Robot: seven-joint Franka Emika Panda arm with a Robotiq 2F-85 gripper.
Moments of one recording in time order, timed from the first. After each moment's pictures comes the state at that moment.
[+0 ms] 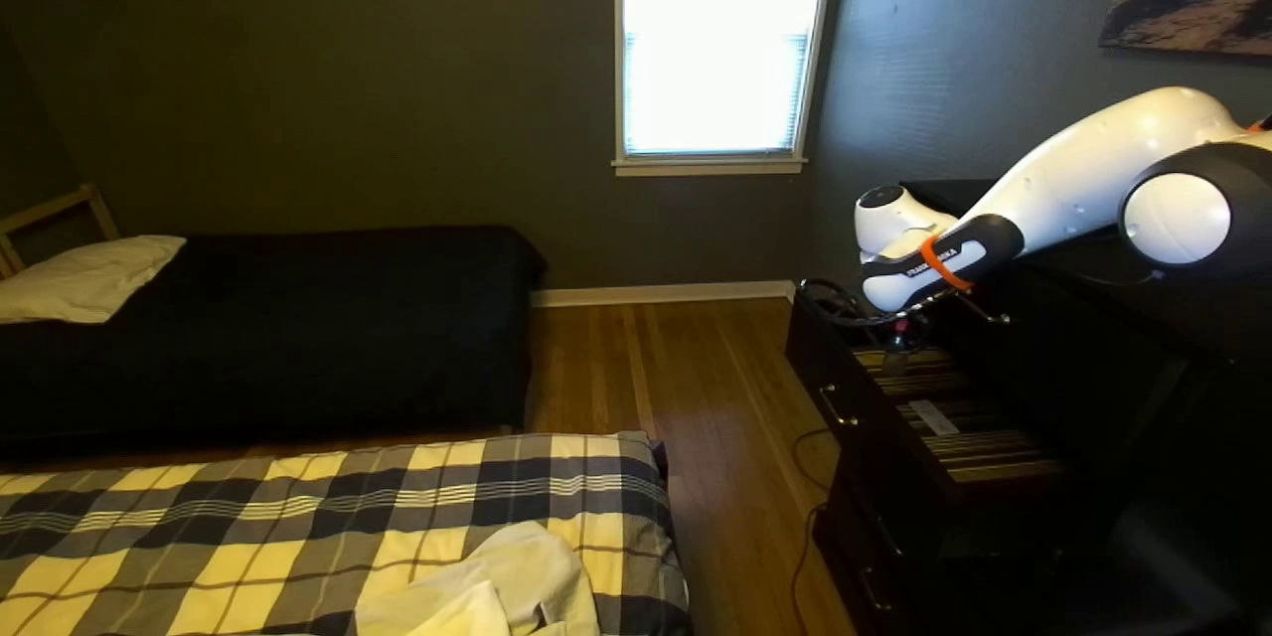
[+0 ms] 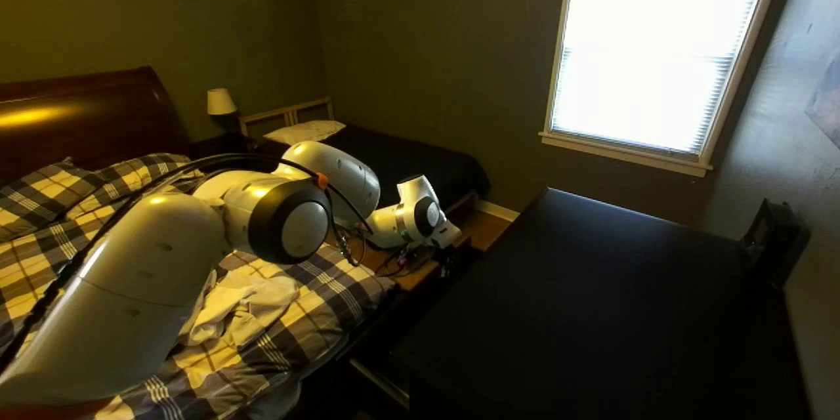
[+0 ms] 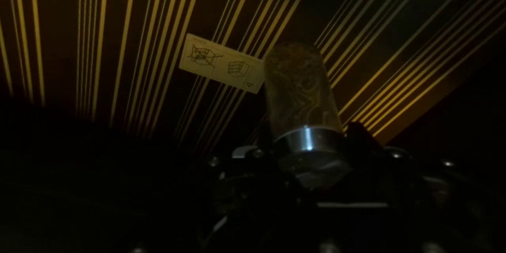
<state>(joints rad) 0.18 0.83 -0.13 -1.46 -0.48 2.34 1.53</state>
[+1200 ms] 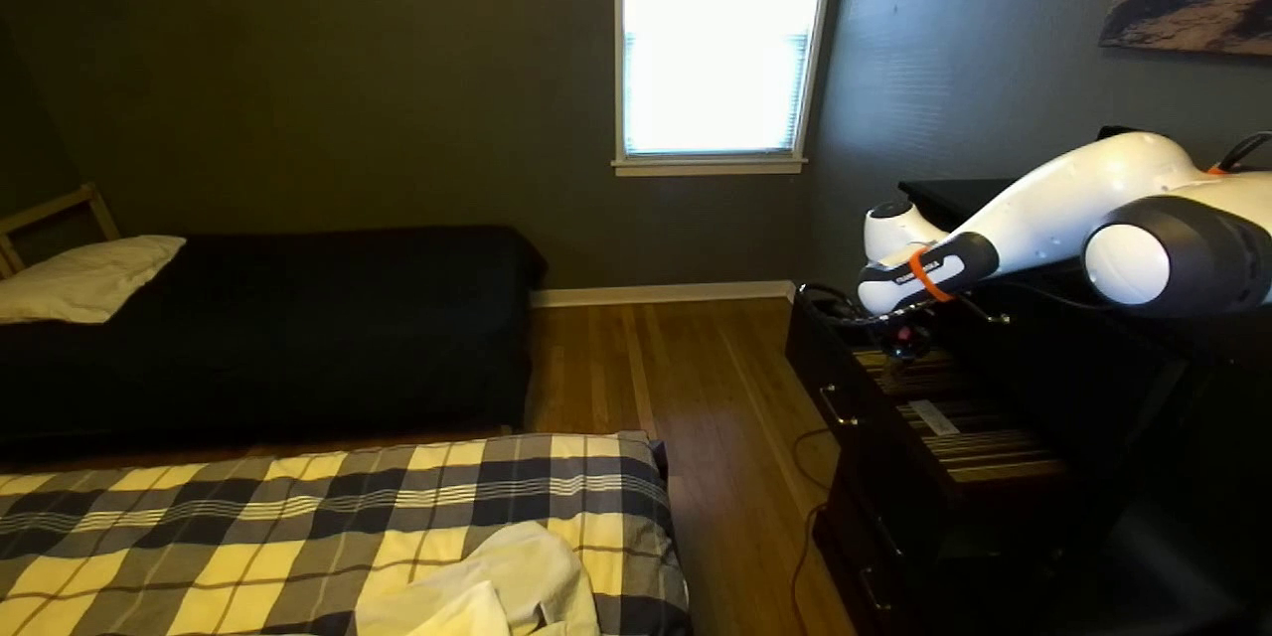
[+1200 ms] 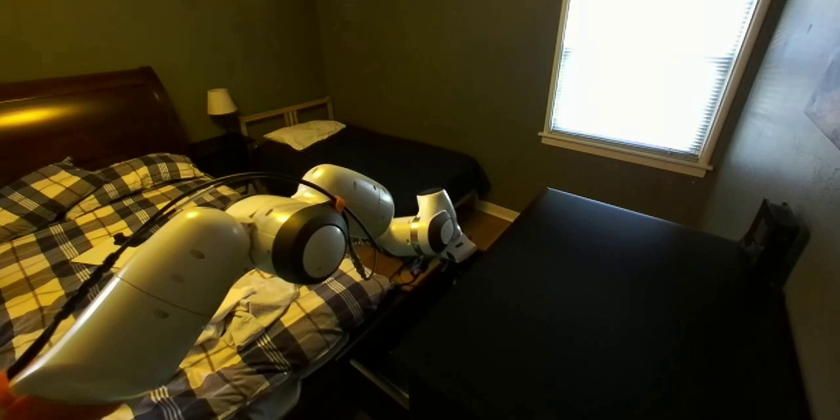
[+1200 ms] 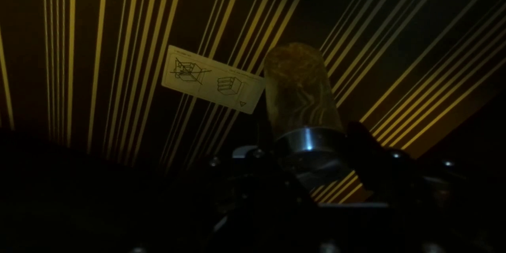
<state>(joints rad) 0.16 0.98 -0.17 -1.30 -0.31 2.33 1.39</state>
